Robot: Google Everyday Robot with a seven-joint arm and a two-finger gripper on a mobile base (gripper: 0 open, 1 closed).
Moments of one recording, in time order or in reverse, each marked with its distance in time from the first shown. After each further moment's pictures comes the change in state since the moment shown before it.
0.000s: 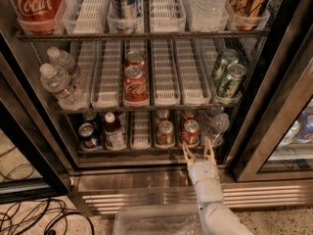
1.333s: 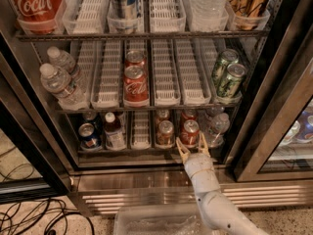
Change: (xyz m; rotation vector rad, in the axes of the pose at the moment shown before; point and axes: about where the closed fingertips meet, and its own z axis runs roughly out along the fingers) arm 0.000 0.022 0.028 -0.100 0.010 0.027
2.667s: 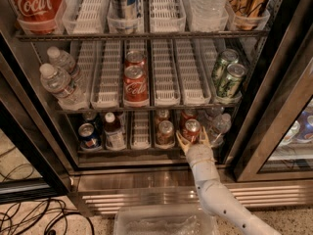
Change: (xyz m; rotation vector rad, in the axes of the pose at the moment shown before) arm 0.010 -0.023 0.037 0.054 -0.009 -0.057
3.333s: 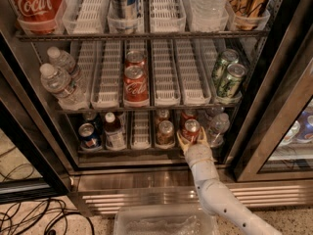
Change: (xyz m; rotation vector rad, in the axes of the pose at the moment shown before) arm 0.000 0.006 0.001 -0.027 0.010 0.028
